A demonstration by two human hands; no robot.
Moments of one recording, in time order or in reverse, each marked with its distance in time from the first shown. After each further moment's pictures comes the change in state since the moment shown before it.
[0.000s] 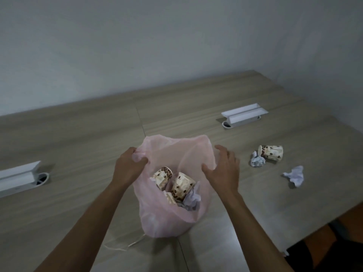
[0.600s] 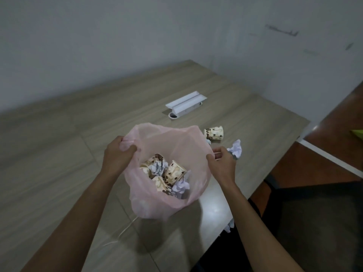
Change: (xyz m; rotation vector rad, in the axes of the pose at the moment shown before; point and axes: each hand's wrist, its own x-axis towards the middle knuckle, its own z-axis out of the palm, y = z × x) left_hand 0.000 0.085 0.092 -0.175 -0.198 0.198; right_hand -0.009 0.109 -0.080 0.338 0.290 0.393
